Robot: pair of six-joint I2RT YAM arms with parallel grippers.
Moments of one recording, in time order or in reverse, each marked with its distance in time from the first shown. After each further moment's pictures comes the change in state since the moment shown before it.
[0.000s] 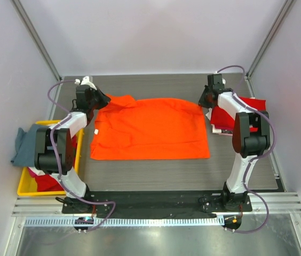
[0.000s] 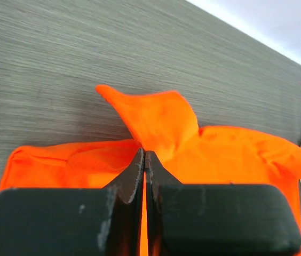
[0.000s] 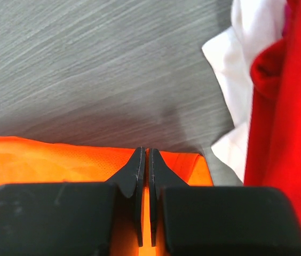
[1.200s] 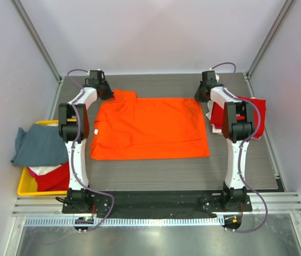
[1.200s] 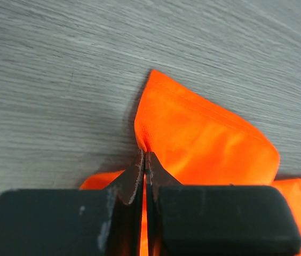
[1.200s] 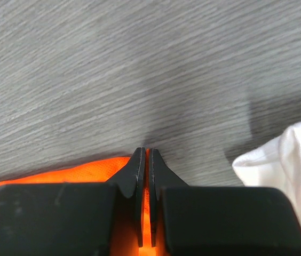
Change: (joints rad) left arm -0.007 0.629 0.808 -0.532 -0.084 0.044; right arm 0.000 0.329 0.297 0.054 0.025 -0.009
